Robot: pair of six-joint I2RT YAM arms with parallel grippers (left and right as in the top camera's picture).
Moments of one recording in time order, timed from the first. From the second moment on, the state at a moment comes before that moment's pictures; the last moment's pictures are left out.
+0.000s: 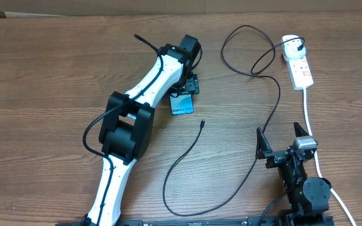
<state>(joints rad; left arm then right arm) -0.47 2.41 1.99 -1.06 -0.05 -0.59 0.09 0.01 0.02 -0.04 -0.06 0.04</state>
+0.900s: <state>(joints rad) -0.47 2.41 1.99 -1.08 -0.03 -0.59 0.09 0.01 0.02 -0.03 -0.06 0.04</state>
